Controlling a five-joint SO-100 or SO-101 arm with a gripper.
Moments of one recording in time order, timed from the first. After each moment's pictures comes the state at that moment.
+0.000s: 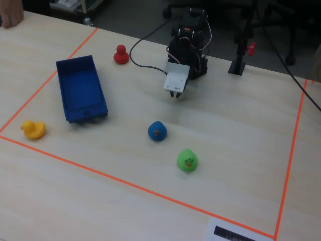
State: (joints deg) arm -1.1 180.7 172.2 62.7 -90.4
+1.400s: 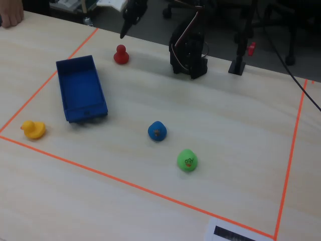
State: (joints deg) arm 94.2 132.9 125.1 66.7 -91.8
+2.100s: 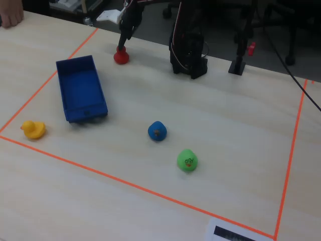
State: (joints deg) arm 99.5 108.0 123.6 51.9 -94.2
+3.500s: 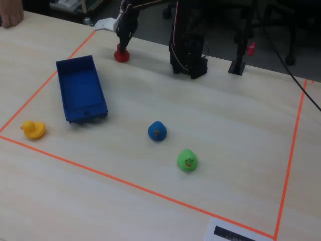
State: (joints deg) arm 94.1 103.8 123.4 50.3 -93.8
